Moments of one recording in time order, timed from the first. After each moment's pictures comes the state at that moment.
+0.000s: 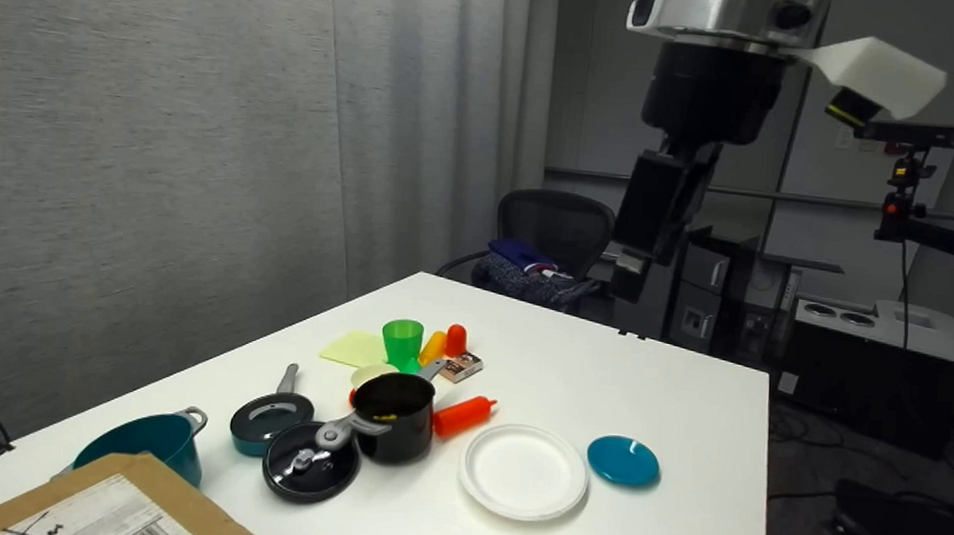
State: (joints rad) arm 0.03 -0.44 0.21 -2.38 0.00 2.10 0.25
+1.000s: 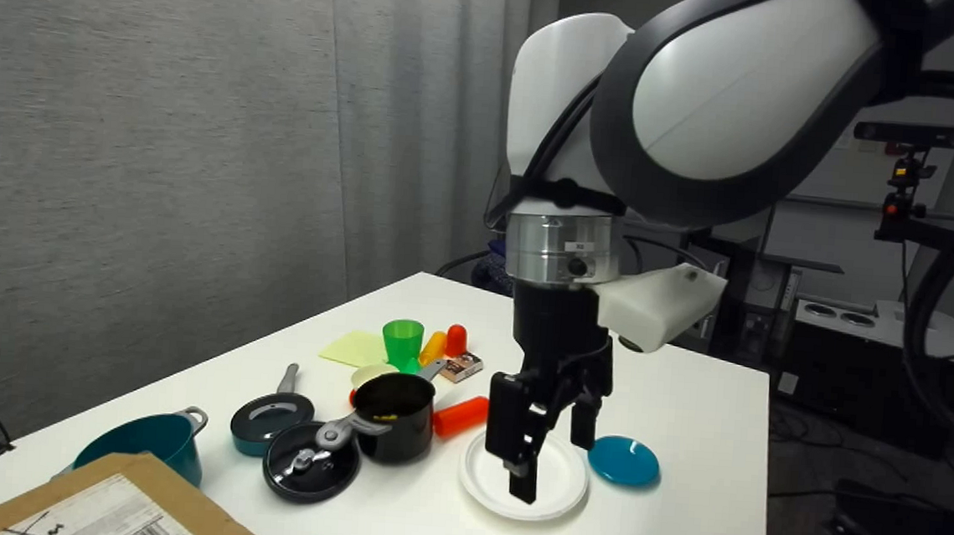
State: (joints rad) arm 0.07 0.04 0.20 -2.27 0.15 2.22 0.31
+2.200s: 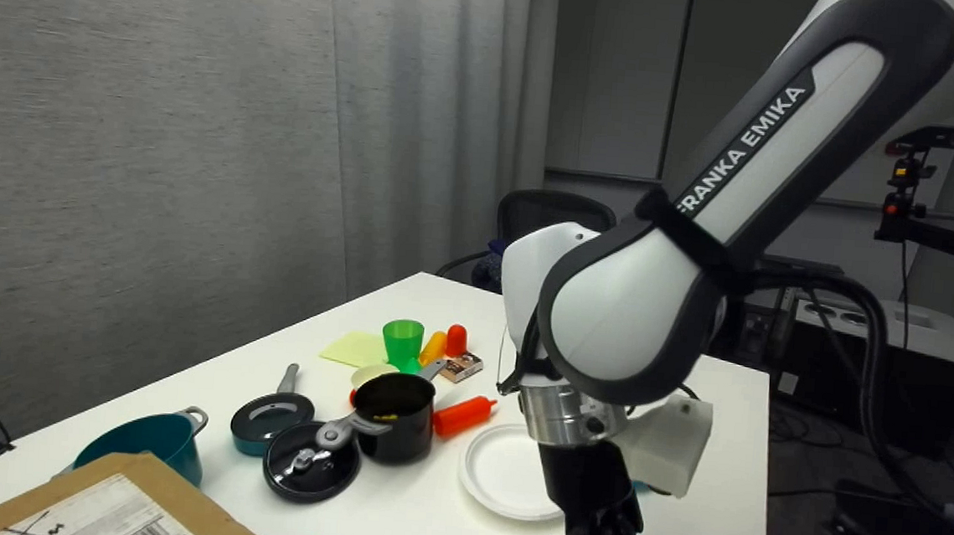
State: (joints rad) arm 0.08 0.31 0.15 -2.30 0.30 2.22 0.00
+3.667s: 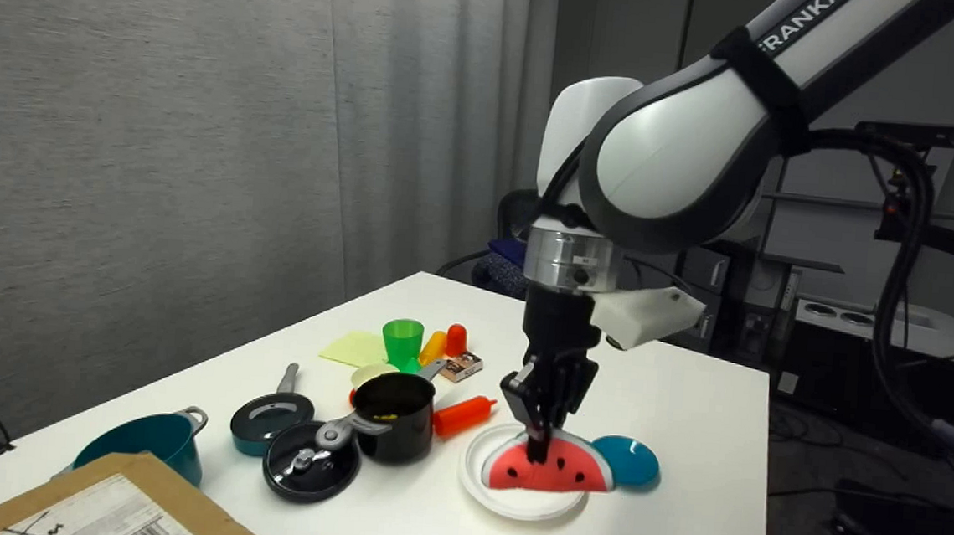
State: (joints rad) arm 0.08 0.09 0.06 -2.31 0.24 2.41 0.18
